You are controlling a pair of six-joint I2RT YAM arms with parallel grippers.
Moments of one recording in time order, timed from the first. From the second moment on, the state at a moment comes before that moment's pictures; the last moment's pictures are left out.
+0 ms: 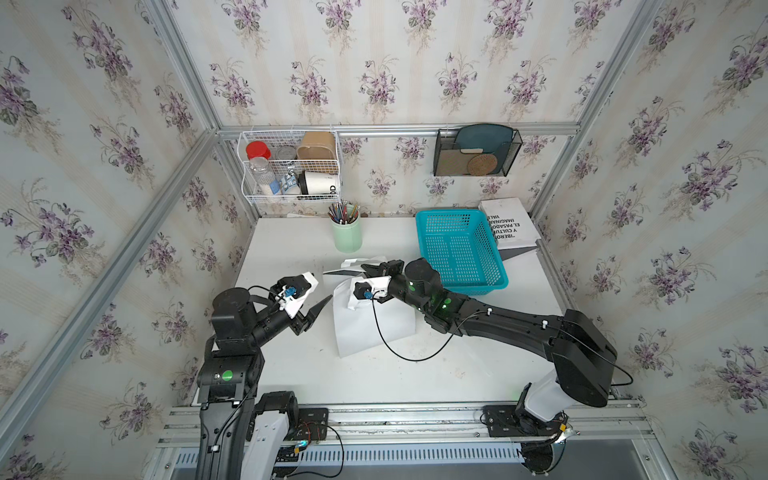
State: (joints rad) left arm 0.04 0.58 0.87 -0.57 0.73 0.50; right arm 0.97 1.61 1.06 0.39 0.03 -1.00
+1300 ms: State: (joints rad) left arm 0.04 0.86 0.58 -0.03 0.84 0.27; right arm 0.96 1.57 1.02 0.40 0.01 -0.98
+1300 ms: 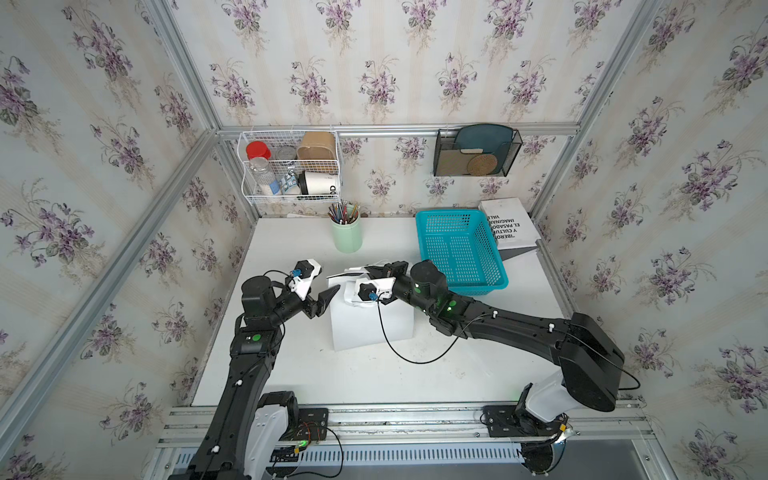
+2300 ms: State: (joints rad) left arm 0.04 0.88 0.61 -0.14 0.98 0.56; right arm 0.95 1.32 1.27 -0.20 -0.37 -0.76
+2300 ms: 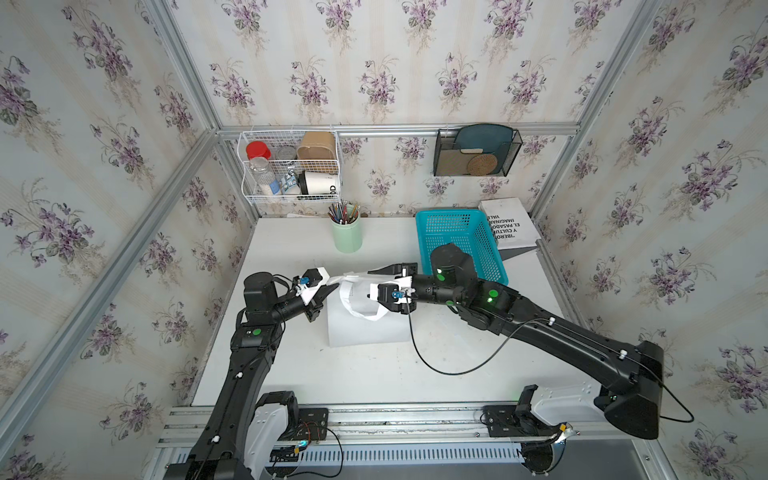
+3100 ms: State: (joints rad) left arm 0.04 0.90 0.71 -0.34 1.10 0.74; right arm 0.65 1.77 1.65 -0.48 -0.77 -0.32
